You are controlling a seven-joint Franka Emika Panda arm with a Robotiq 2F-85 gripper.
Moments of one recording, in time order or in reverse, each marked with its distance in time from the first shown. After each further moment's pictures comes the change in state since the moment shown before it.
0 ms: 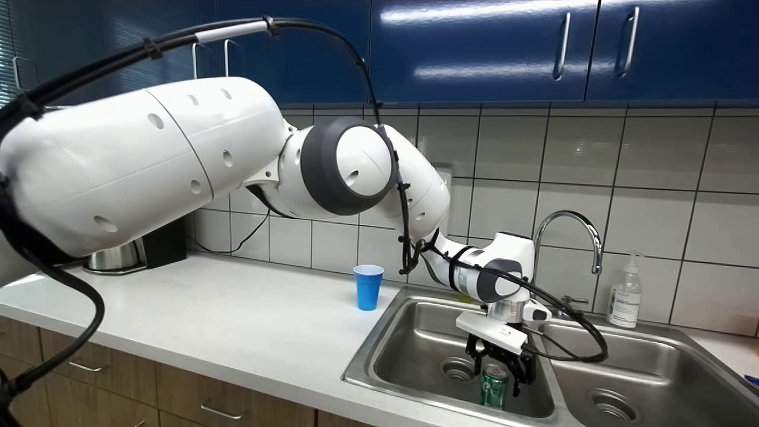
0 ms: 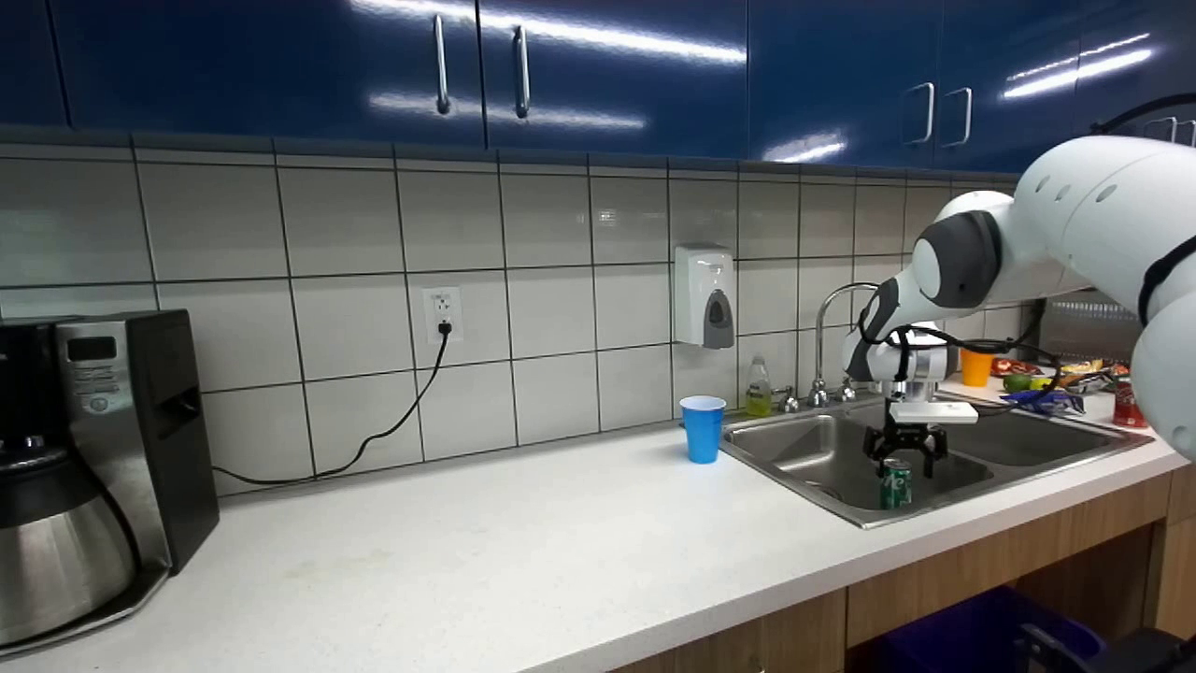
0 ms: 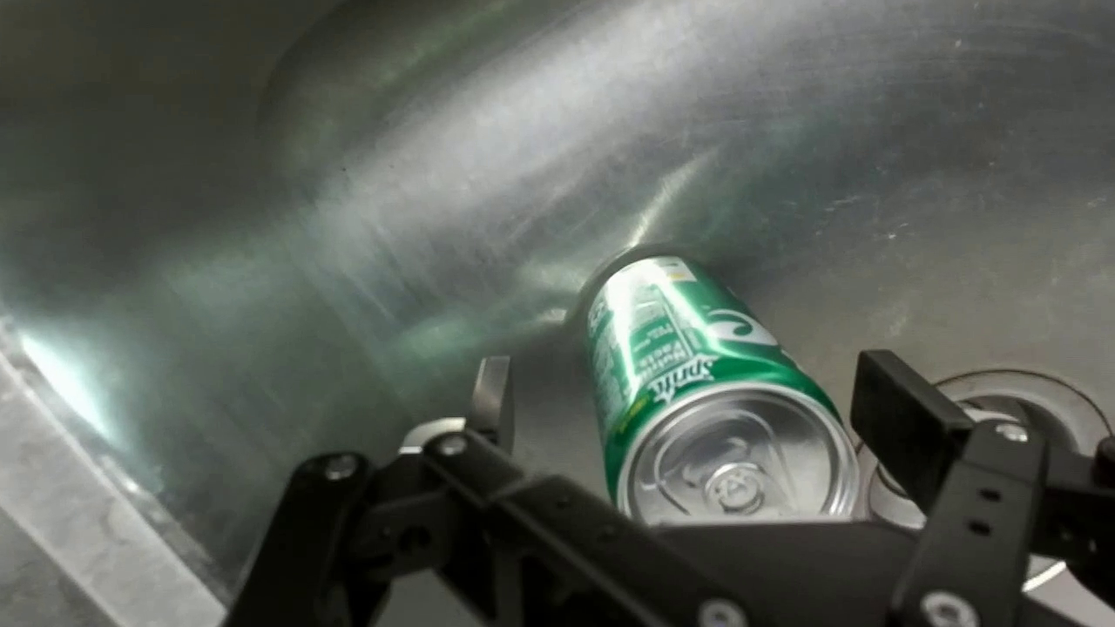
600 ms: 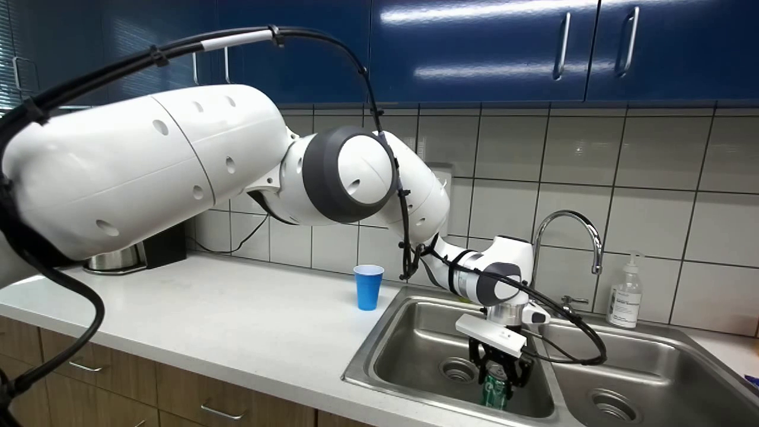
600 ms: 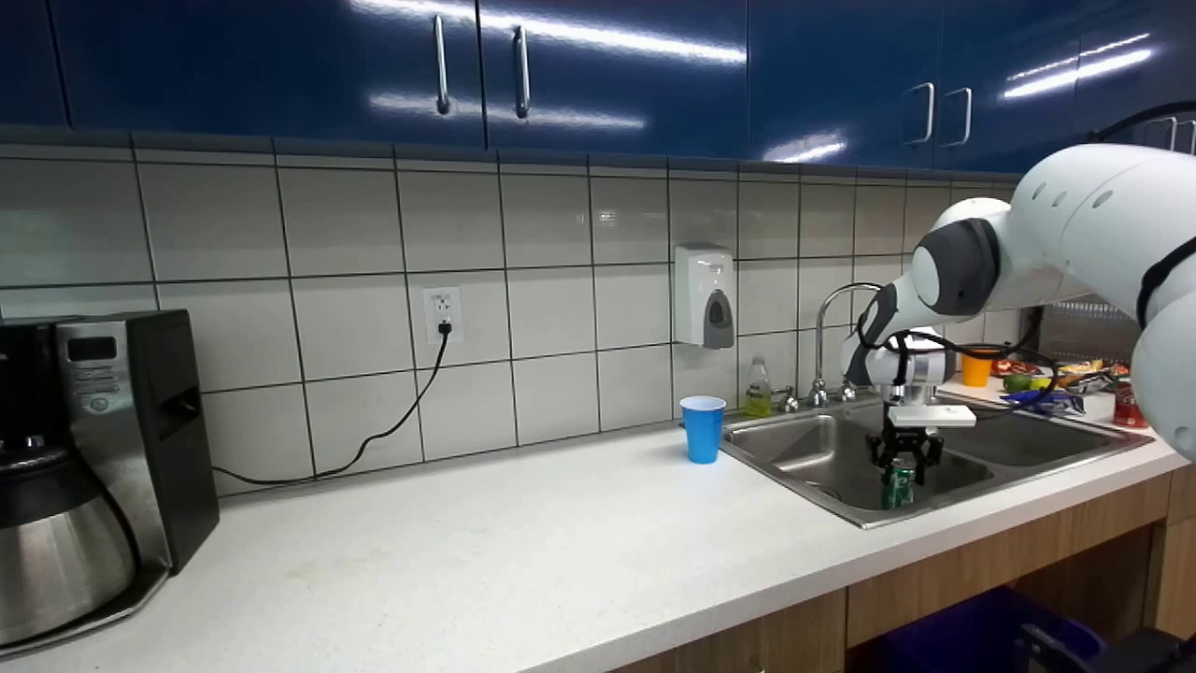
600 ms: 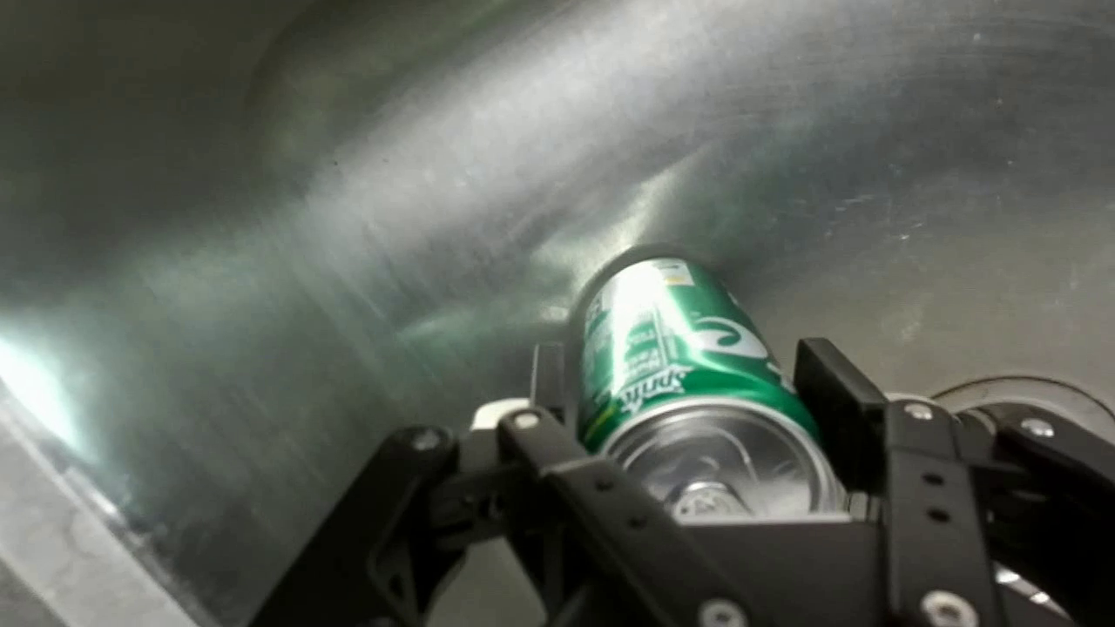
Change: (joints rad) arm 0.001 0.026 -0.001 0.027 -0.004 0.000 0.002
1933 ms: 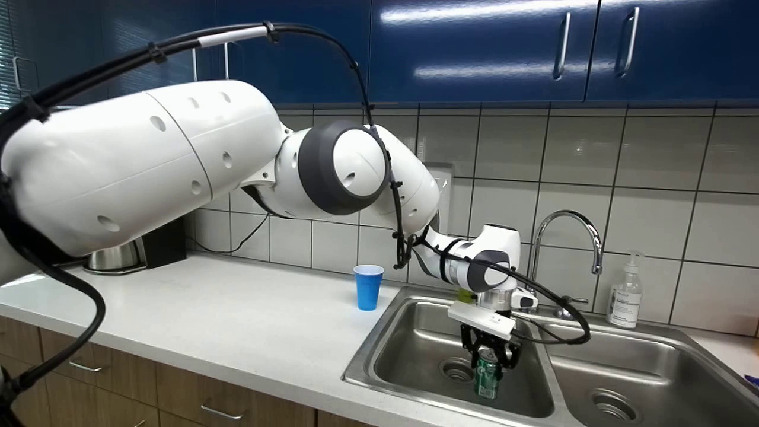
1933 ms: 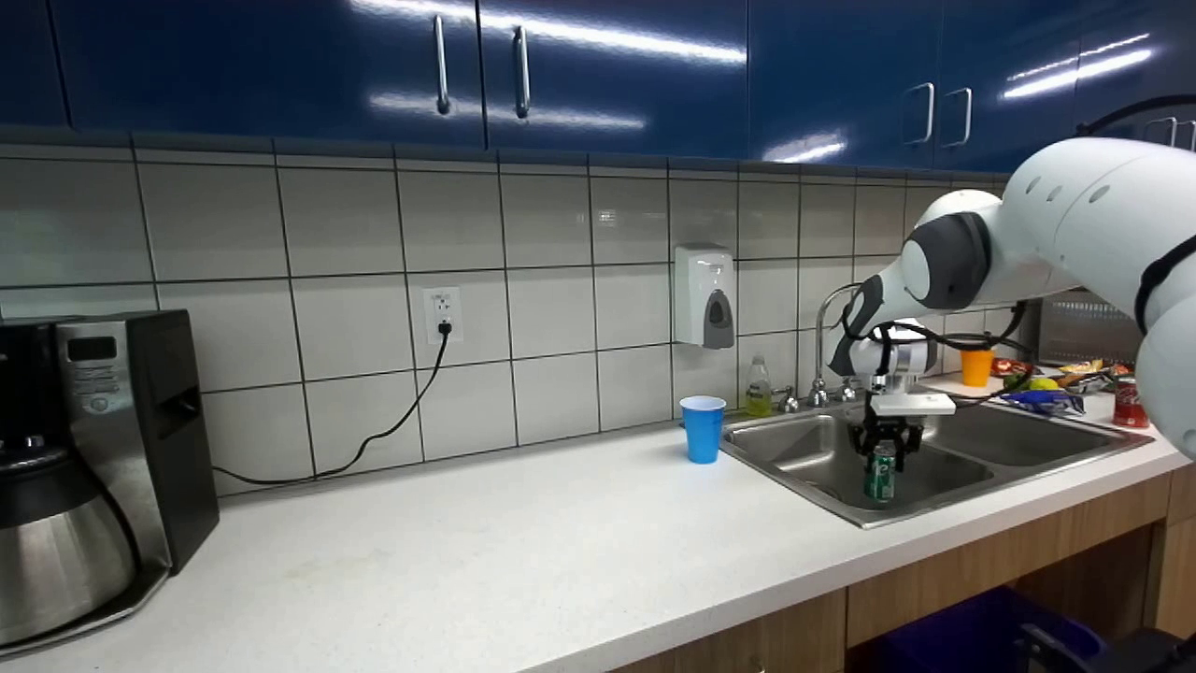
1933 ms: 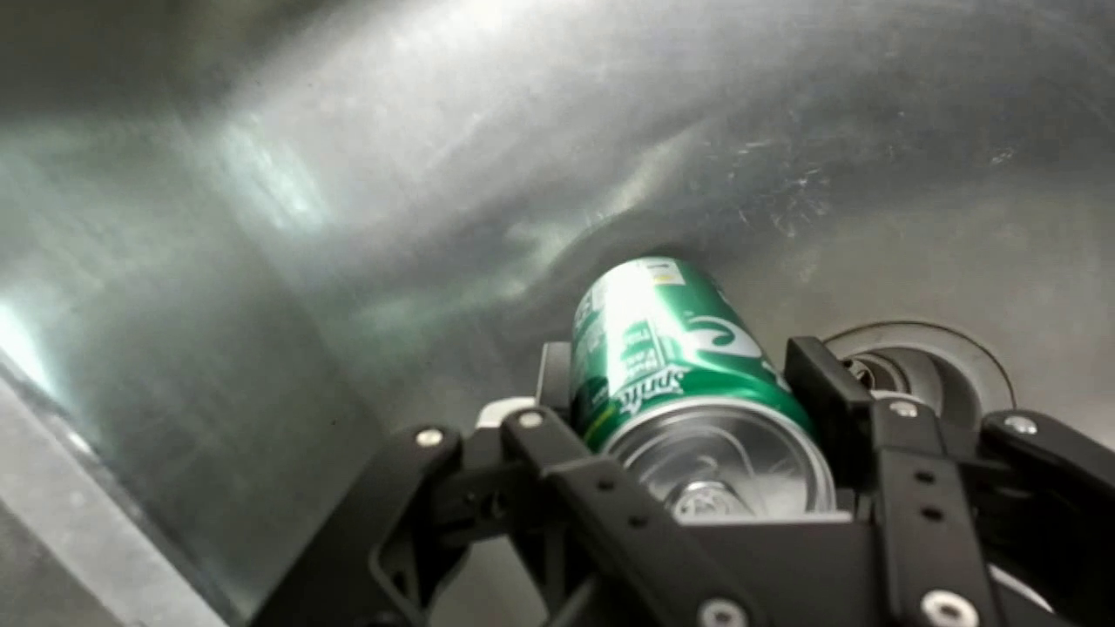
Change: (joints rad) arm 0.041 -0.024 0.000 0.007 0.000 0.000 0.000
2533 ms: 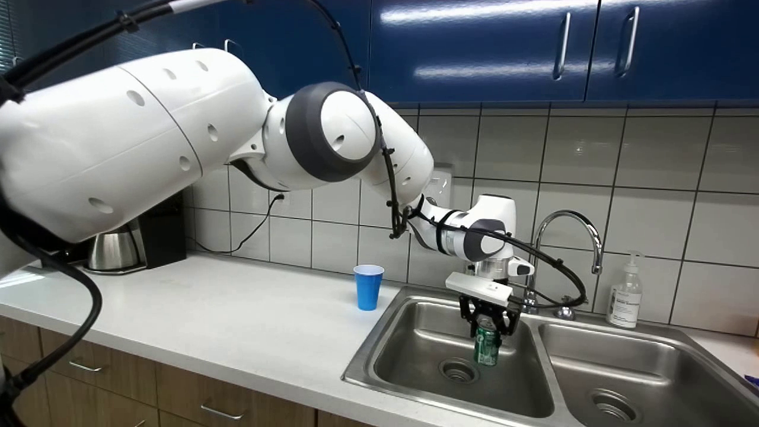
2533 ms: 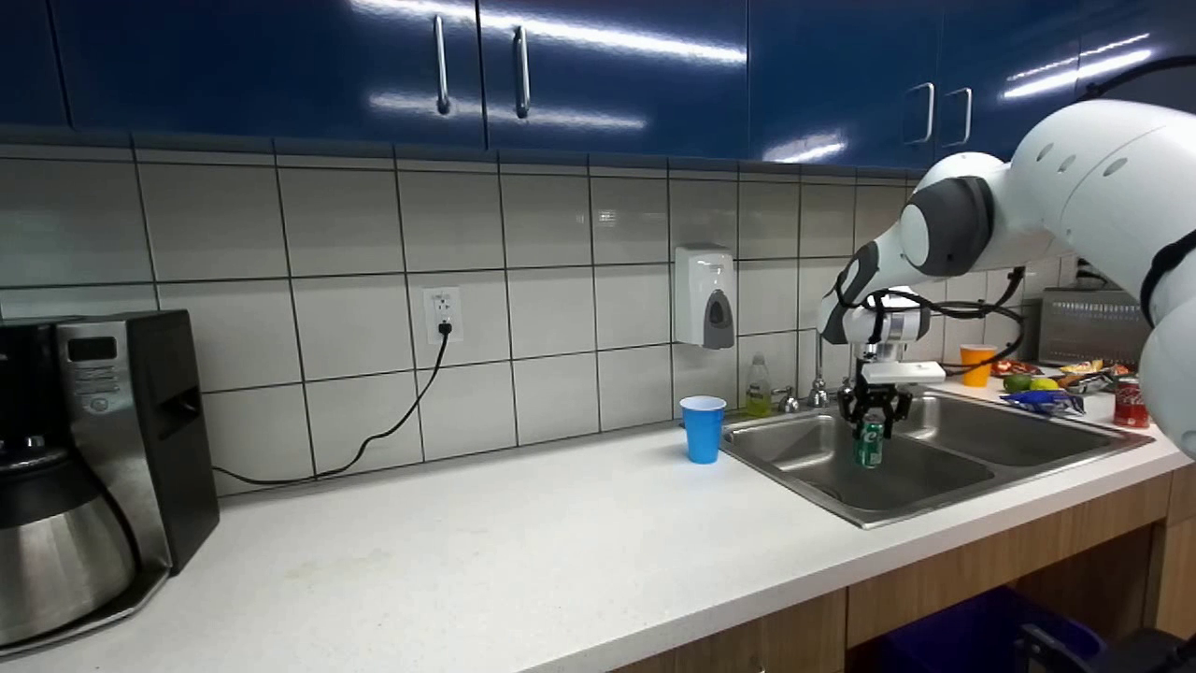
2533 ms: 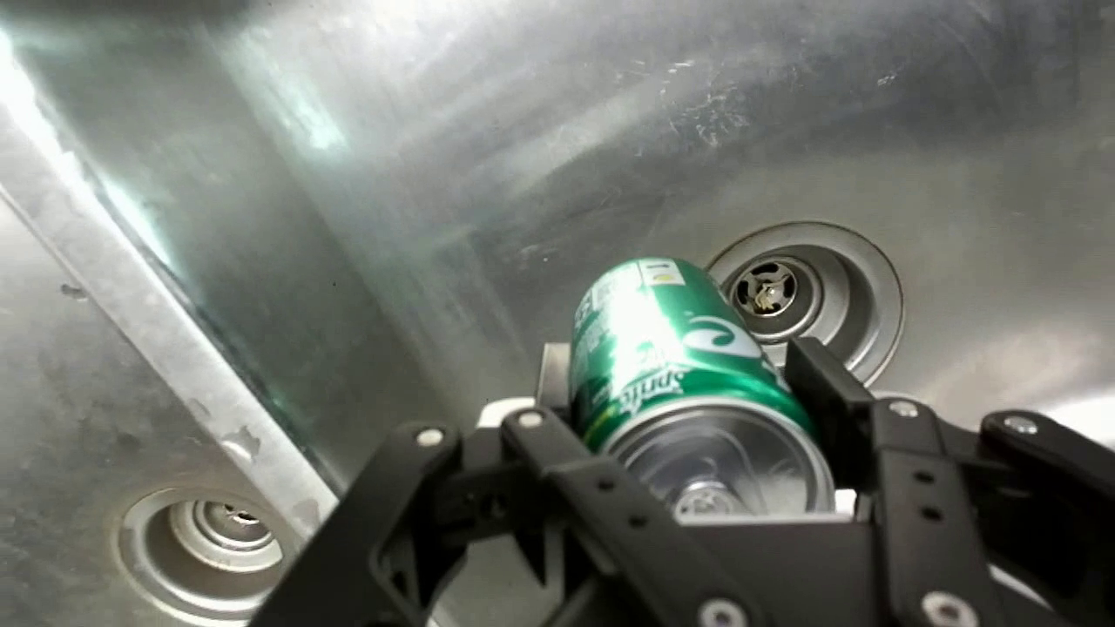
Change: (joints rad) arm 0.028 -0.122 -0.002 -0.061 0.000 0.000 0.000
